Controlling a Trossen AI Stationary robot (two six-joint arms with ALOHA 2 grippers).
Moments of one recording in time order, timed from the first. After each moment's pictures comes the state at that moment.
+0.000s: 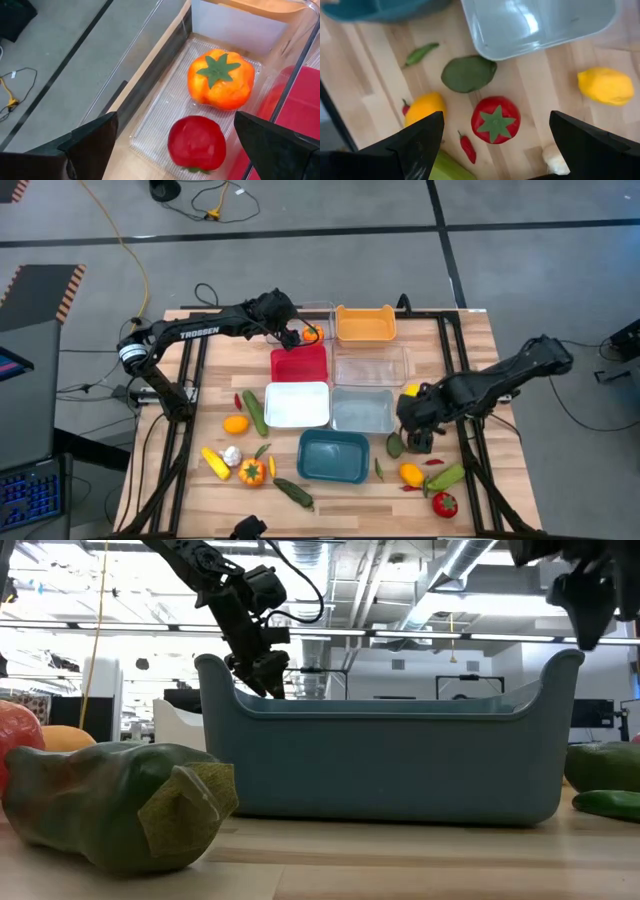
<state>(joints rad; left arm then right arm) 0.56 1.62 1.19 -0.43 -0.27 0.10 0.40 1.29 1.12 -1.24 0.03 0.71</state>
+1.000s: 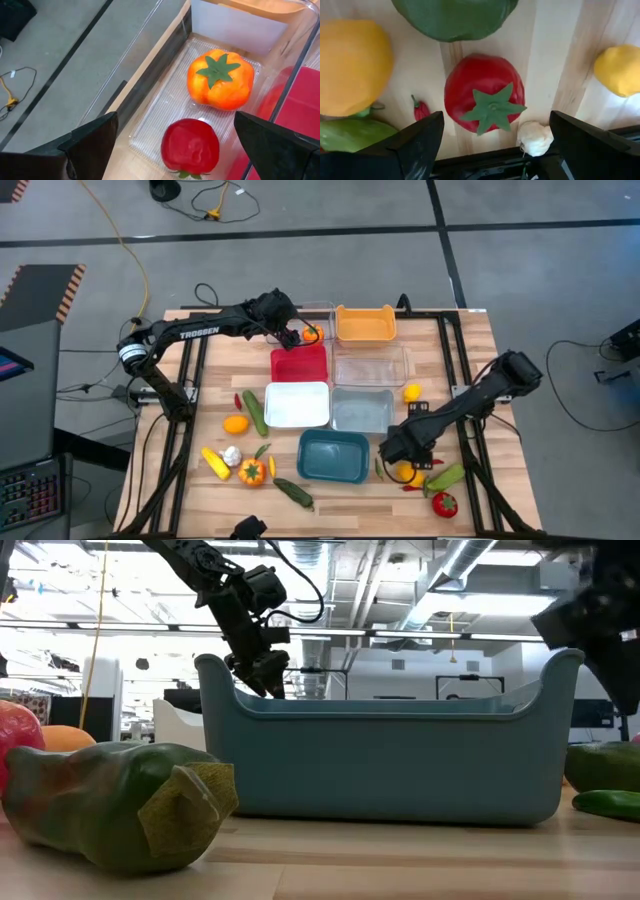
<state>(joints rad) 0.56 1.62 1.19 -0.43 -0.27 0.09 0.49 1.64 1.09 -1.35 0.02 0.53</state>
